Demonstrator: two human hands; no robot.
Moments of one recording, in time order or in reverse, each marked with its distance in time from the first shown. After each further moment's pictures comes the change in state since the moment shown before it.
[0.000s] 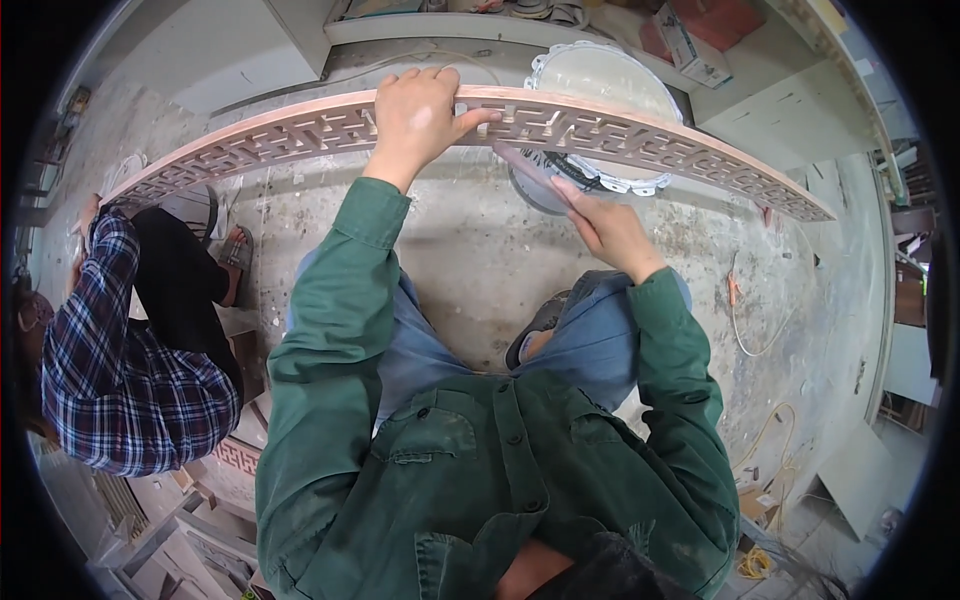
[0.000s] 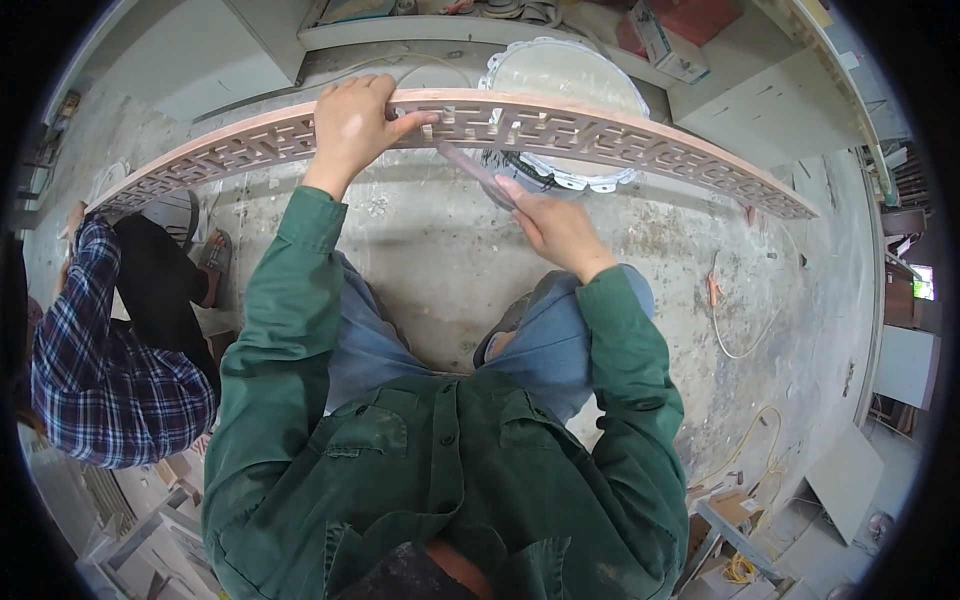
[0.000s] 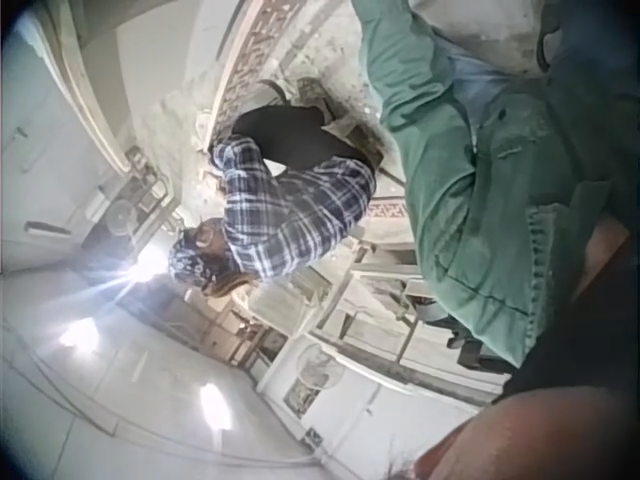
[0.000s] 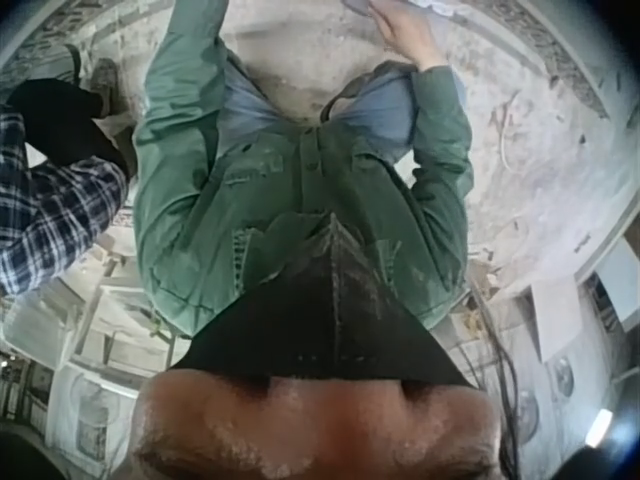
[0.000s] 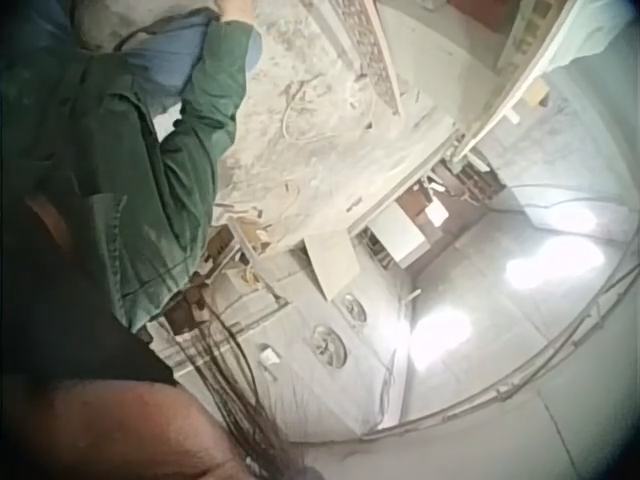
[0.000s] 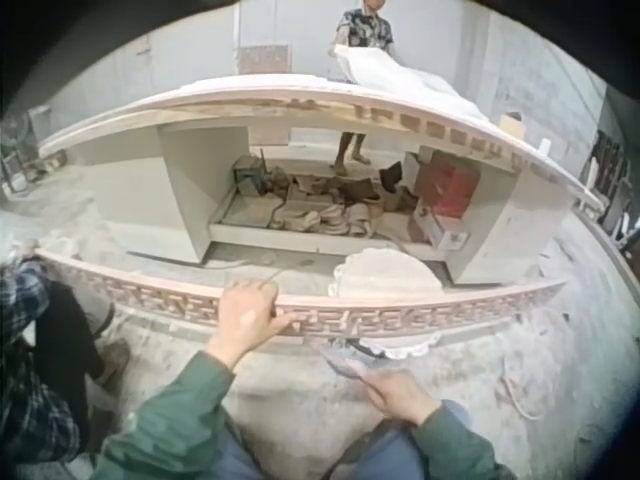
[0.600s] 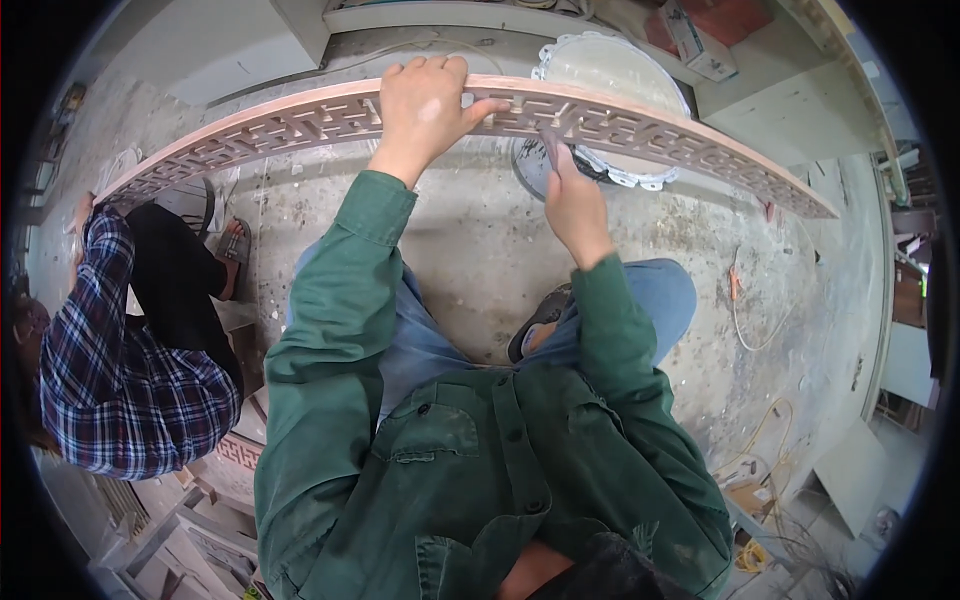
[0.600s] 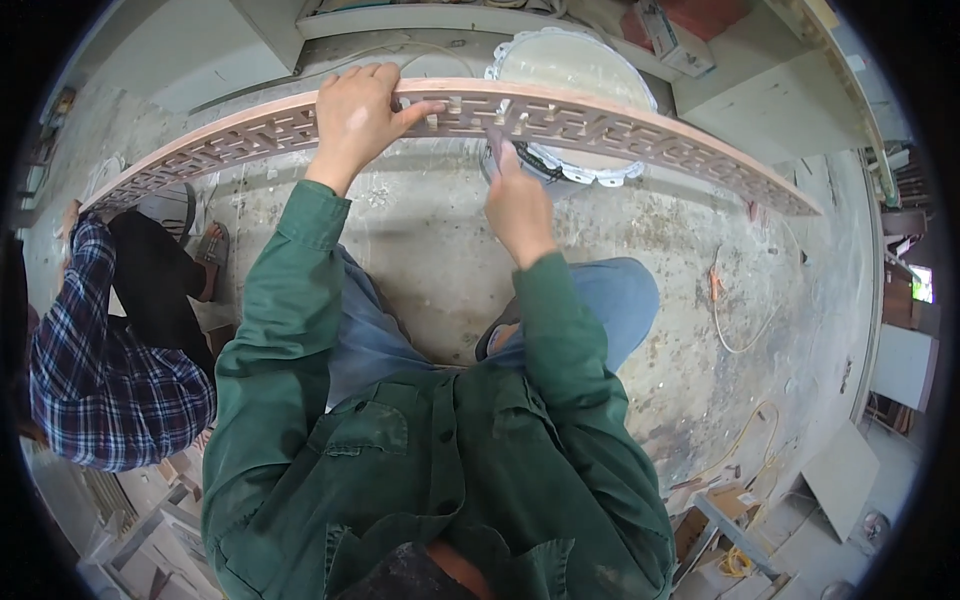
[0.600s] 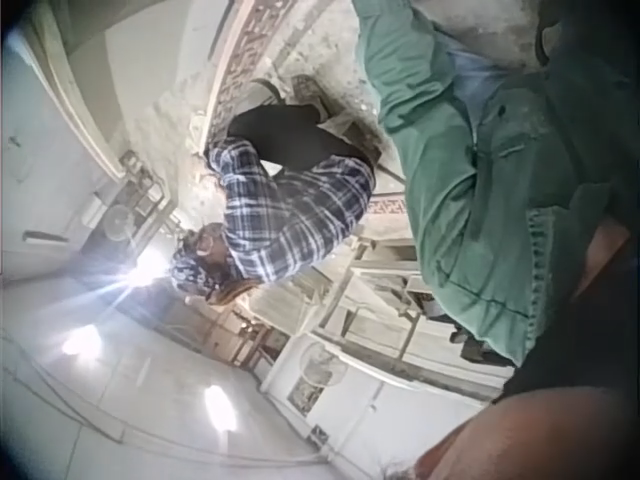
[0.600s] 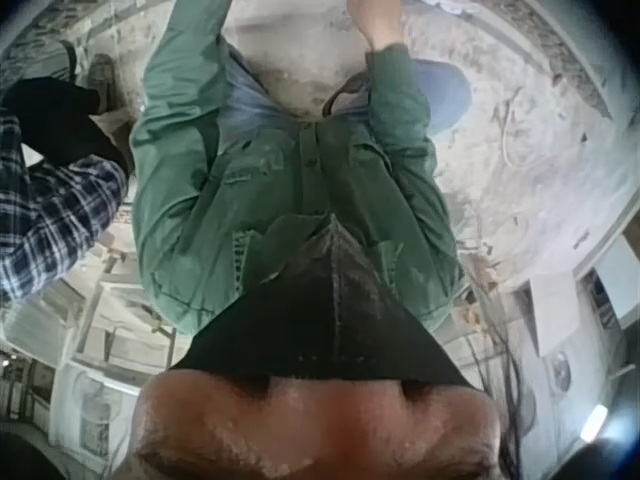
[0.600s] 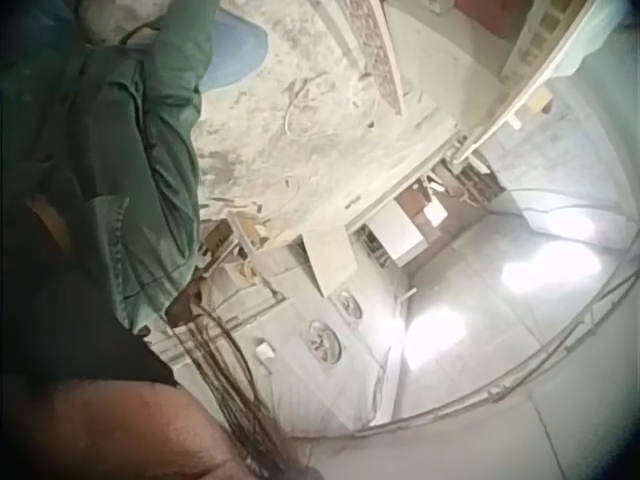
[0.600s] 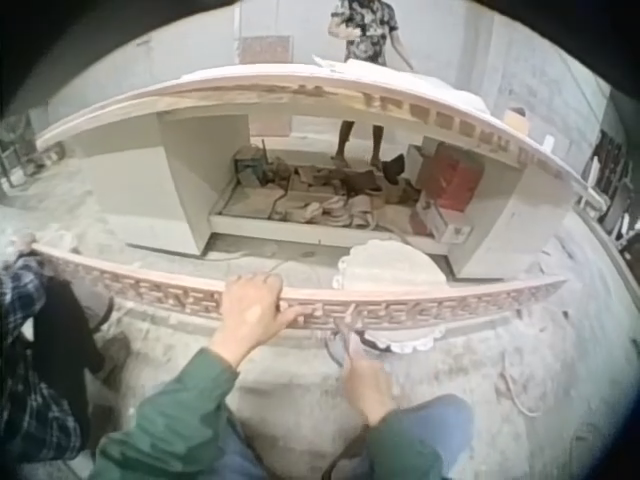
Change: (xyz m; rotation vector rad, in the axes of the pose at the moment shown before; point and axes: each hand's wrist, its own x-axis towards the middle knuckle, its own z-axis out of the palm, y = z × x) left_hand -0.001 0.002 -0.001 -0.008 -0.027 -0.022; right_hand 0.049 -0.045 0.049 0.089 0.270 0.515
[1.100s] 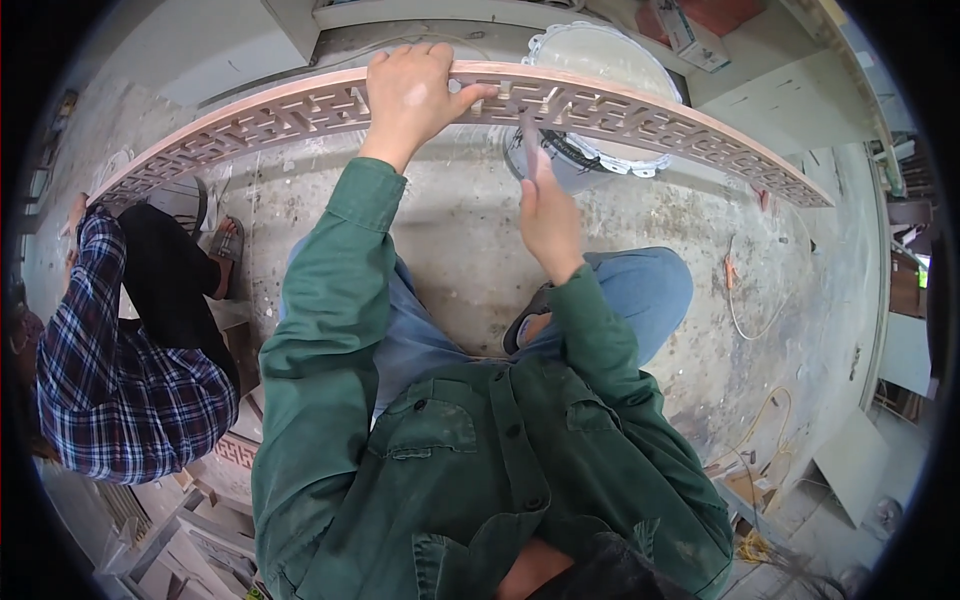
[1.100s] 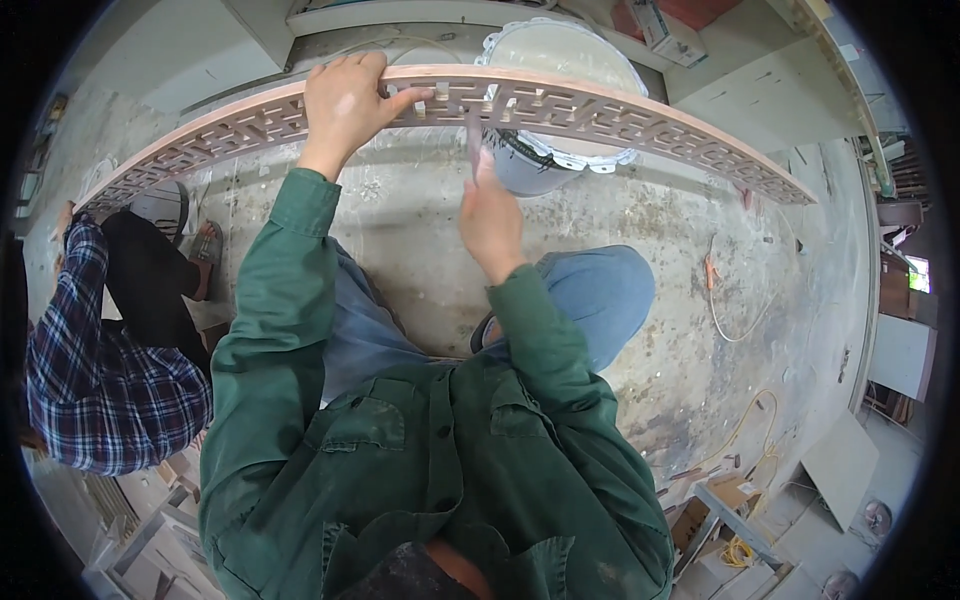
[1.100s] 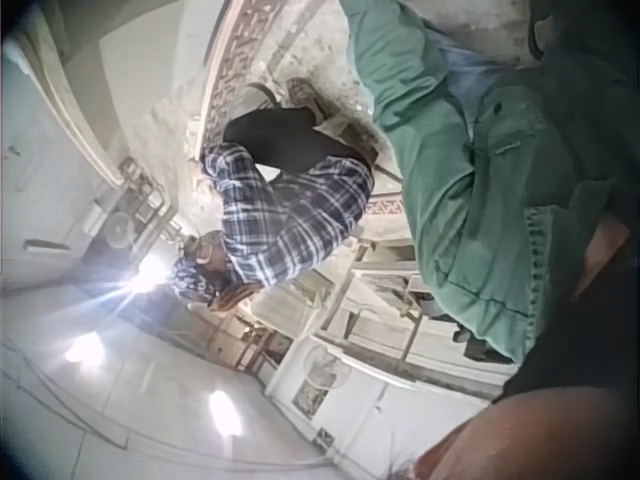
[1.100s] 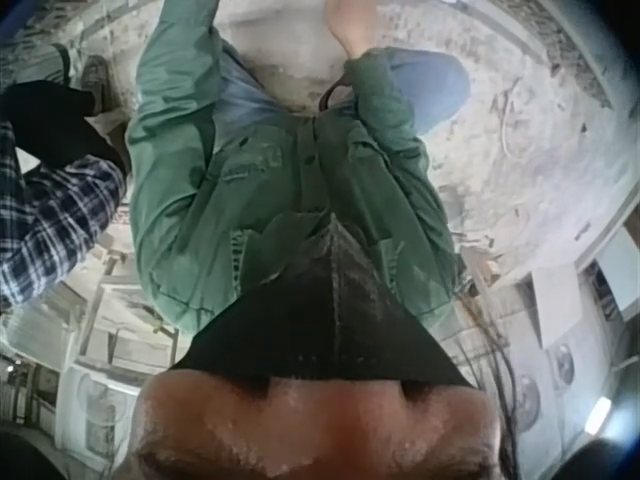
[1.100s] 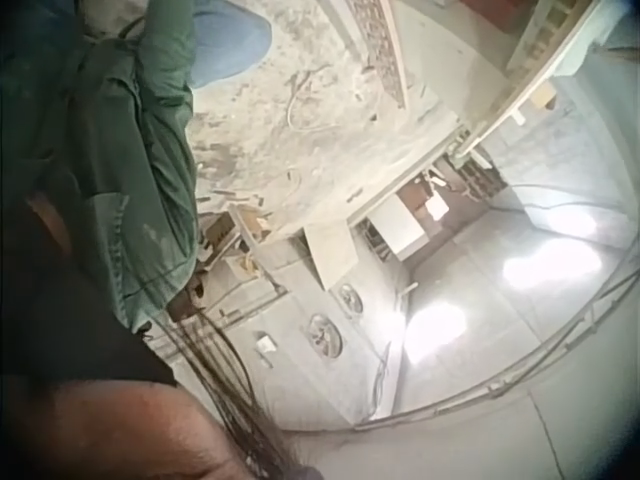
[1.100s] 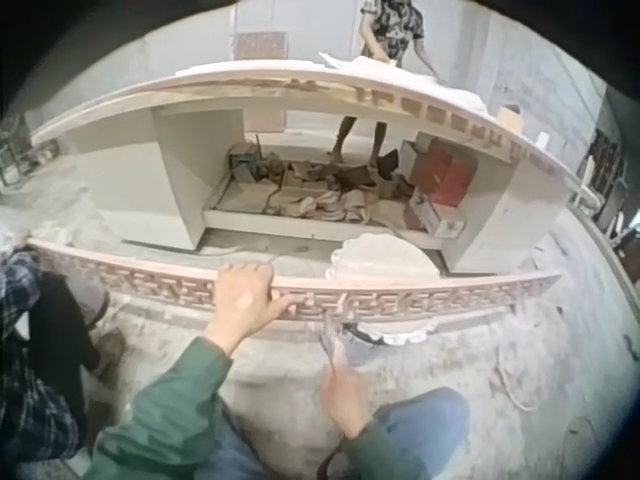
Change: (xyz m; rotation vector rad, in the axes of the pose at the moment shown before) left_hand -0.002 -0.003 -0.001 0.053 0.079 0.021; right_hand -0.035 -0.009 0.025 0.179 0.102 -0.066
